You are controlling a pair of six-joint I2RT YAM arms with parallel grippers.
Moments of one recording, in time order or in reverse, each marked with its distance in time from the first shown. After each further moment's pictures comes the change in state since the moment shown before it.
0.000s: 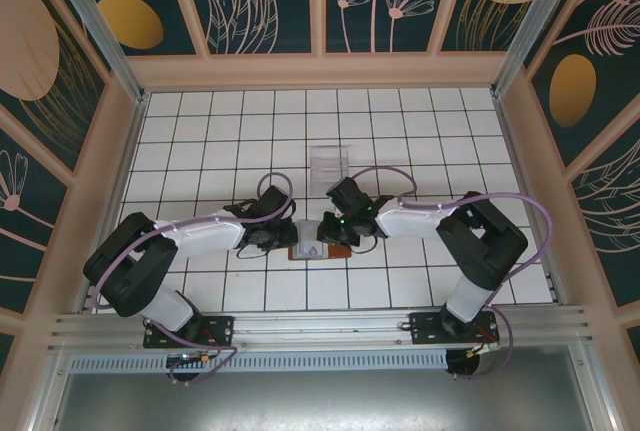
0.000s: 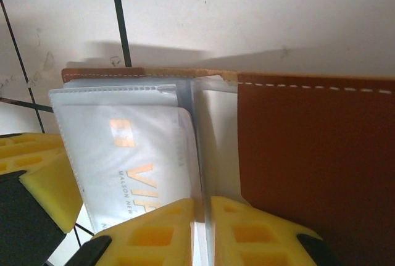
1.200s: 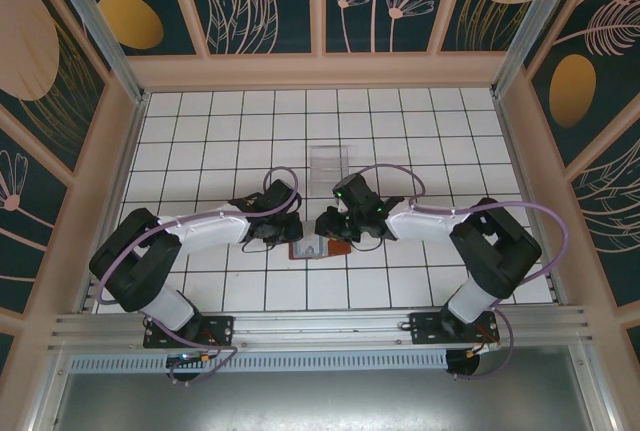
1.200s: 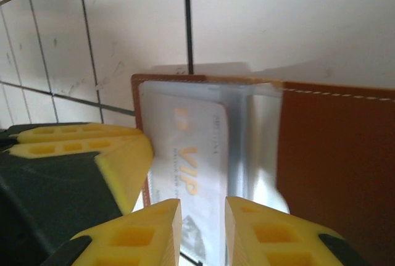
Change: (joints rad) left arm -0.010 0.035 0.069 -0.014 0.017 0.000; right arm -0.029 -0.076 -0.055 0.116 -0.068 0.000
